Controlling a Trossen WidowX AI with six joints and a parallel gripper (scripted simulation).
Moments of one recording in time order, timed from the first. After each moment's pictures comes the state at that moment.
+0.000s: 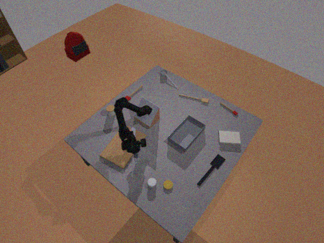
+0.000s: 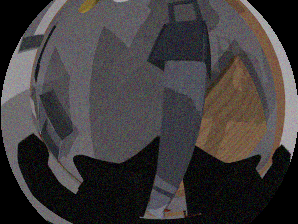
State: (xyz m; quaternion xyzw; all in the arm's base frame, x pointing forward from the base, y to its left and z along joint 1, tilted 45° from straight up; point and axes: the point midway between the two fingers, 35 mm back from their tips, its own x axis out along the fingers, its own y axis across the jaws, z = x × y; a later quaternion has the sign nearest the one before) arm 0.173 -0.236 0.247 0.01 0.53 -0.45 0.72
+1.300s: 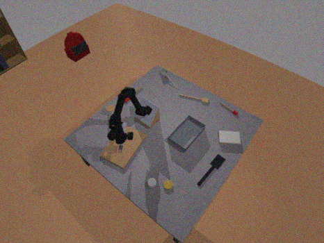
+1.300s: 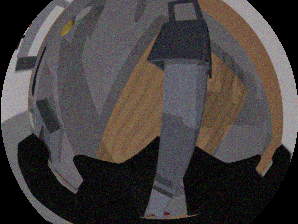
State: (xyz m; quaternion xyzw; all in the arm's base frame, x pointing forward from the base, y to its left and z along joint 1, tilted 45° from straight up) arm 0.059 -0.237 0.283 0.02 0.44 -0.51 0.74
